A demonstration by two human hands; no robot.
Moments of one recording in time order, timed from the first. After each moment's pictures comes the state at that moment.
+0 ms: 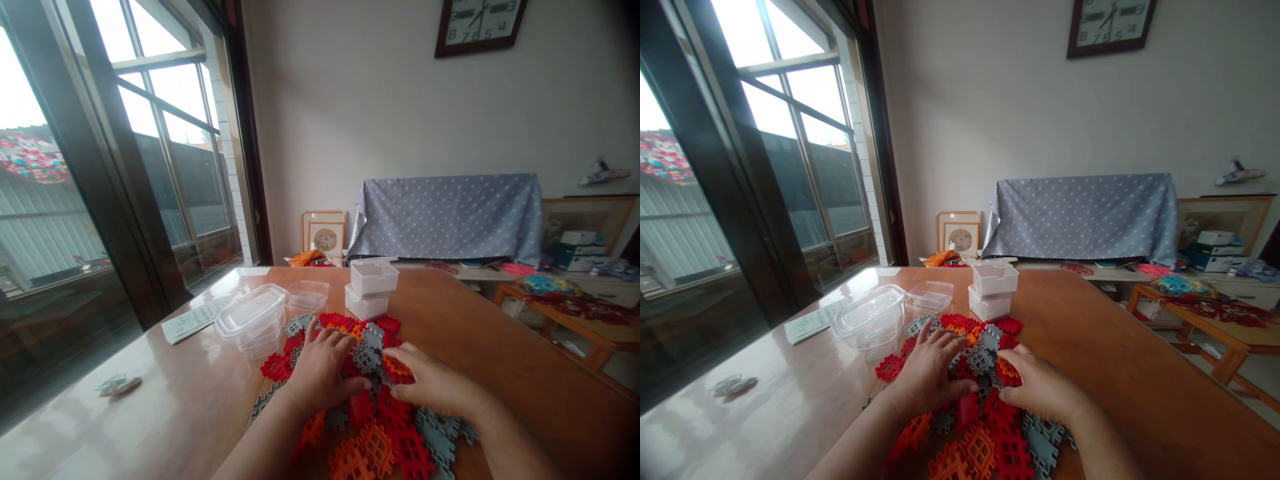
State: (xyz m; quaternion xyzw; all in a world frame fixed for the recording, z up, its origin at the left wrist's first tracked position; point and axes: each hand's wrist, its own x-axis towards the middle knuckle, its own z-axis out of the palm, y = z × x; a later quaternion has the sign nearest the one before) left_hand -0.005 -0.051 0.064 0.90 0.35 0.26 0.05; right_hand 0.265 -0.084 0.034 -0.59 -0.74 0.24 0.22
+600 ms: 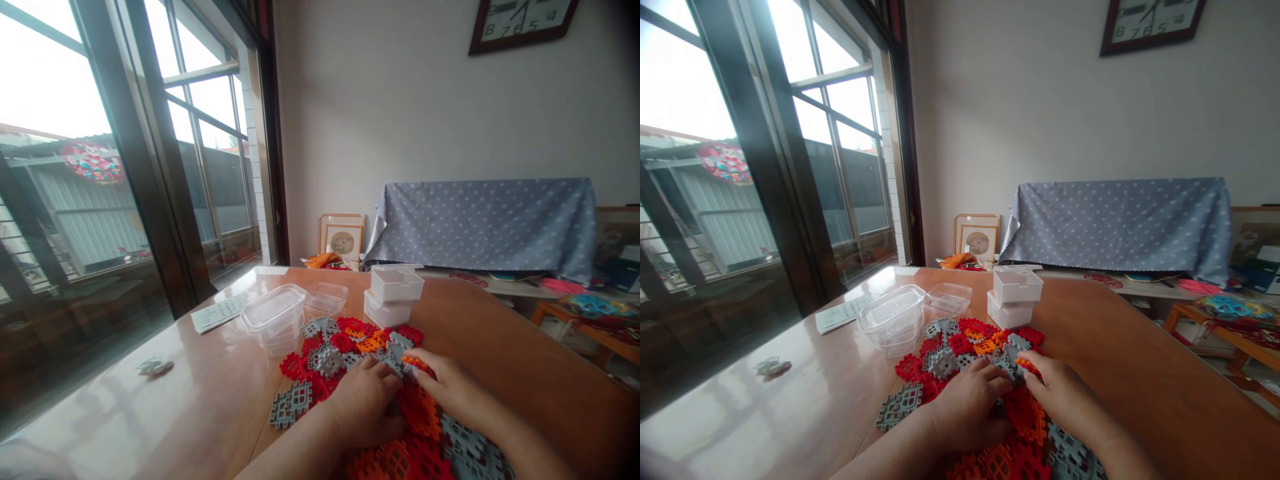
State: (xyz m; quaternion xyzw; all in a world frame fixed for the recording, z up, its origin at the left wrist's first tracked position) left_hand 0.024 -0.061 0.031 0.94 0.29 0.18 0.10; right_hand 0.261 -0.063 0.019 -0.58 -0.72 0.22 0.31
